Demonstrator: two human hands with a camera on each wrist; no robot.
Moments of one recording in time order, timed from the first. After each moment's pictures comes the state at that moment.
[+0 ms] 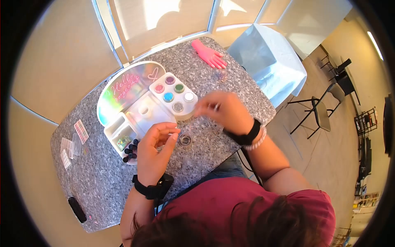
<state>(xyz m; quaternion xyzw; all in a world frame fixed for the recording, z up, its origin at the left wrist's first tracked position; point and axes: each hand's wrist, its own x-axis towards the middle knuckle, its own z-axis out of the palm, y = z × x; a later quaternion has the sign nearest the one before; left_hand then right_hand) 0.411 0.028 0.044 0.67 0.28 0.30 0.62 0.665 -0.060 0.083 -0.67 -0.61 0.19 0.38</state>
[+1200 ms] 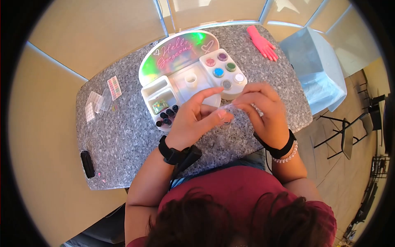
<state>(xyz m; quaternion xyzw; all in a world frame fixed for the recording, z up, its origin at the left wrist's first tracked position) 0.403 0.042 0.057 0.58 0.19 0.21 0.76 0.620 -0.070 0.094 -0.56 -0.71 0.00 0.42</state>
